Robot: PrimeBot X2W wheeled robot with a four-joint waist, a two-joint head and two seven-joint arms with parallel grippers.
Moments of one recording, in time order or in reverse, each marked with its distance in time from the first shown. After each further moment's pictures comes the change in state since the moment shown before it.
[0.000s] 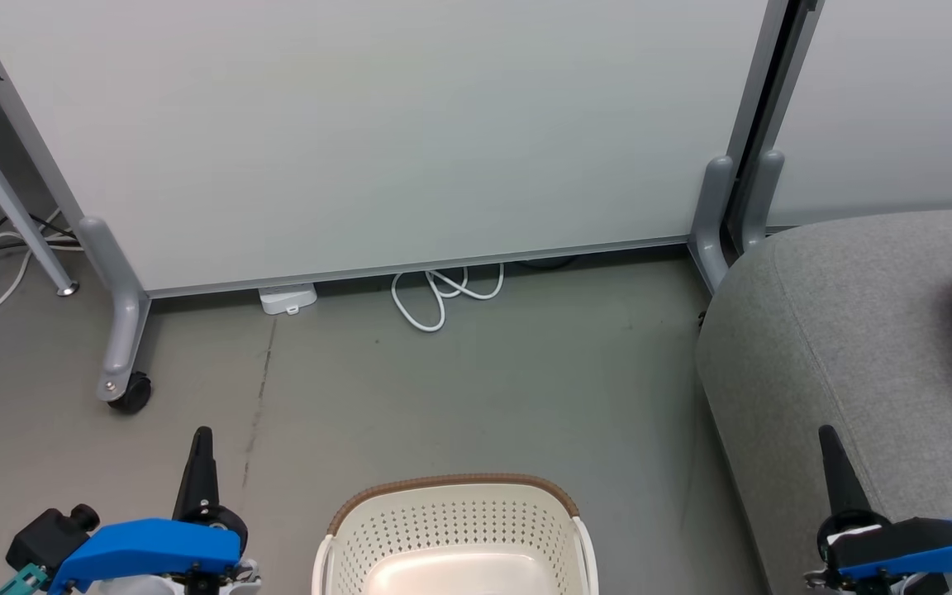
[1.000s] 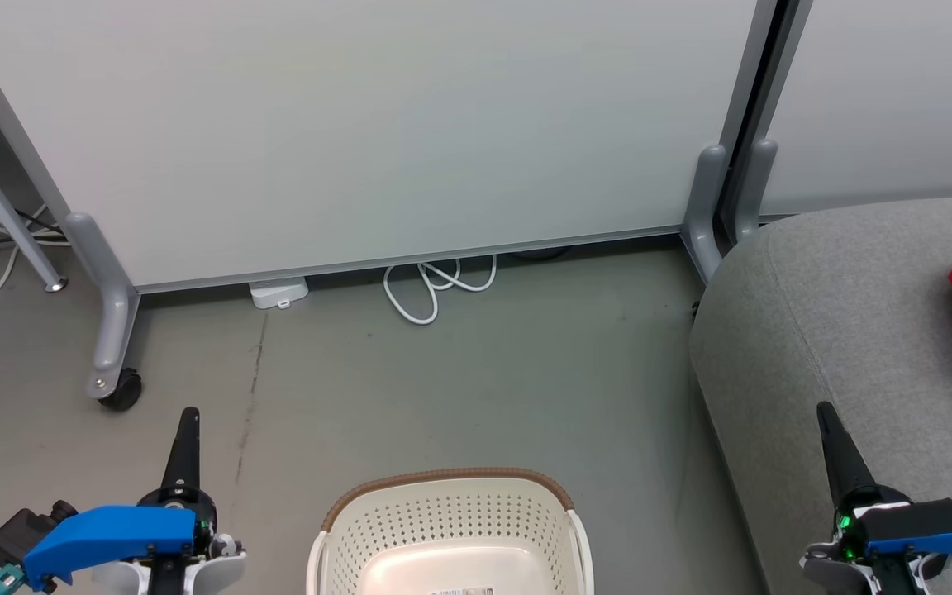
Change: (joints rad) left arm -0.030 0.000 0.046 -0.017 -0.290 -0.016 0.073; right arm -0.034 0.000 -0.005 -0.020 0.297 0.000 0.071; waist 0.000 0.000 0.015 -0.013
